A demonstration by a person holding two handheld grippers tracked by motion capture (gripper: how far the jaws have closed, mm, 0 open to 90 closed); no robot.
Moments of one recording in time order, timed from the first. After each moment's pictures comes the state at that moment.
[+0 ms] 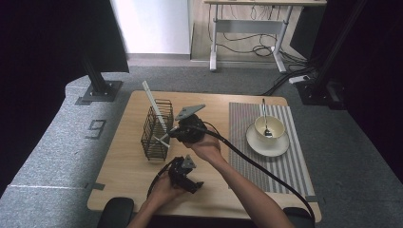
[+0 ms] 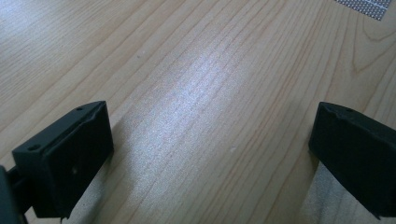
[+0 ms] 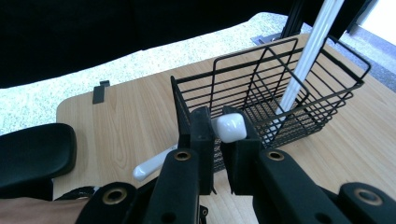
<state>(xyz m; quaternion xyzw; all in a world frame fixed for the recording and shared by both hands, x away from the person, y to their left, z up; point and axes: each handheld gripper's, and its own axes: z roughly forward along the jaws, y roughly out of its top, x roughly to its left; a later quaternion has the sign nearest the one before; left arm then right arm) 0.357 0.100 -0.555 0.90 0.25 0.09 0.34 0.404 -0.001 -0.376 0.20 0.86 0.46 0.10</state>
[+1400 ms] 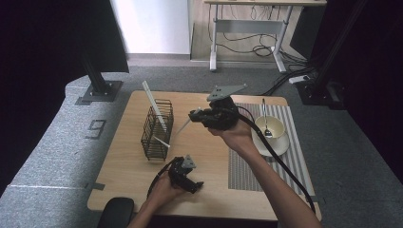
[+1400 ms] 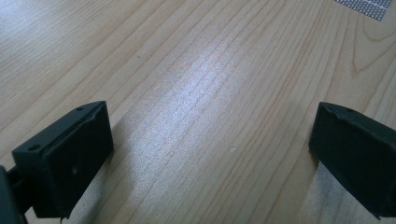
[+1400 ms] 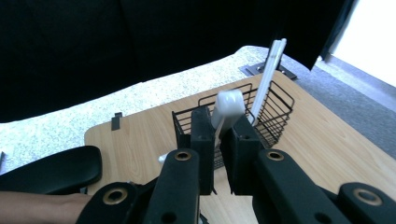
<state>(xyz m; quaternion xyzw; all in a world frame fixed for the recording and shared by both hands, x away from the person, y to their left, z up) 0.357 0.100 -0.555 0.90 0.25 0.09 0.34 0.375 -0.080 -0.285 0.22 0.82 0.51 0.12</state>
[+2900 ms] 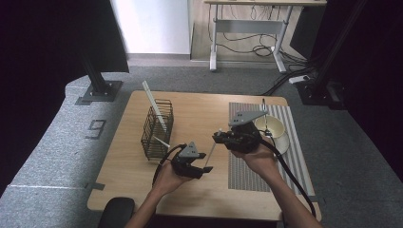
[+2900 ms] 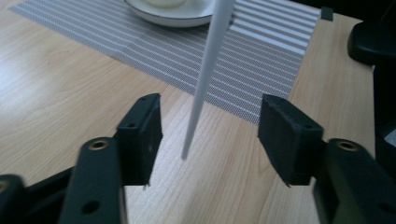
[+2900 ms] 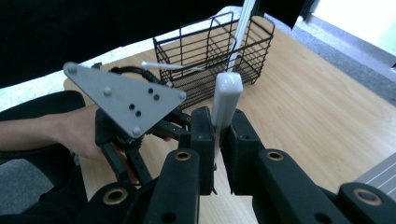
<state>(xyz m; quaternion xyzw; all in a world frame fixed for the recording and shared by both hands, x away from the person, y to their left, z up) 0.356 0.087 -0.480 0.87 0.18 0.07 0.45 0.341 -0.131 -0.335 0.25 0.85 0.45 0.13</state>
